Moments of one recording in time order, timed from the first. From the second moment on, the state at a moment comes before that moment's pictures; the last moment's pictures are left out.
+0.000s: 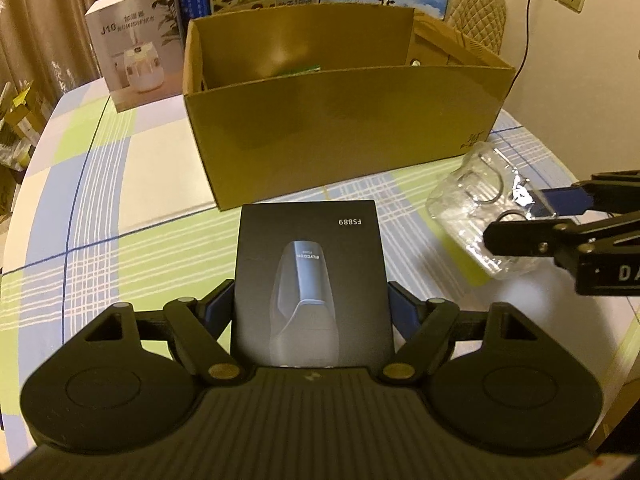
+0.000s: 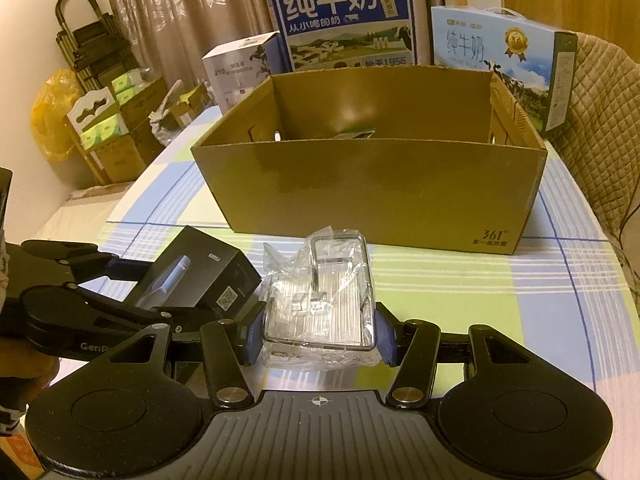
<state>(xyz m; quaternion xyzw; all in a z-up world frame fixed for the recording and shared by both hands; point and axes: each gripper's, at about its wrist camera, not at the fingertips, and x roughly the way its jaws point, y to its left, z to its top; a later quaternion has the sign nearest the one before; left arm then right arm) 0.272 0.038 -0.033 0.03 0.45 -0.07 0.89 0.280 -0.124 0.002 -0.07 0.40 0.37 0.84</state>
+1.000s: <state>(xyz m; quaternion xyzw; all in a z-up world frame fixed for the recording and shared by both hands) 0.274 0.026 -0.007 0.02 0.41 -0.08 0.91 0.296 -0.130 0.018 -0.05 0.37 0.35 0.86</state>
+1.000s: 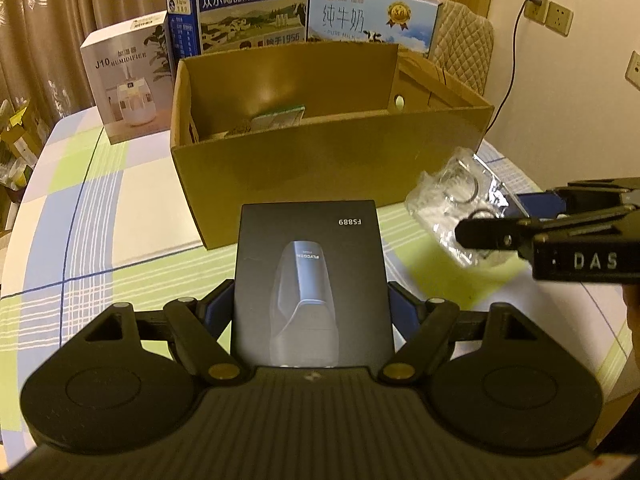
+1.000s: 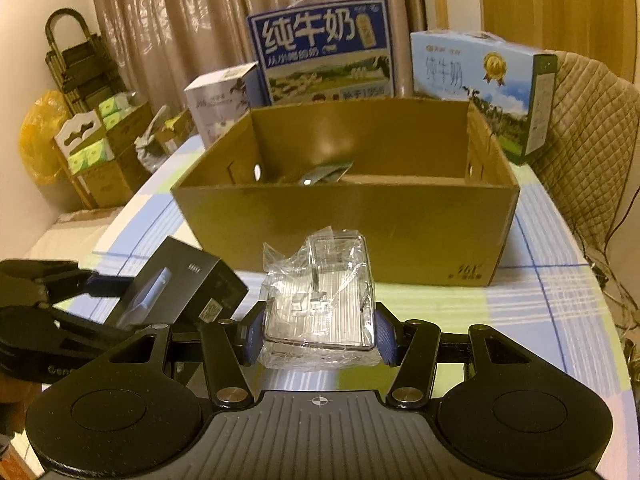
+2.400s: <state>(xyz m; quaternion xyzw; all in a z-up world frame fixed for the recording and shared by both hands) 0.351 0.018 0.062 0.02 0.34 -0.06 0.94 0.376 -0.111 0.075 0.00 0.26 0.30 0.92</state>
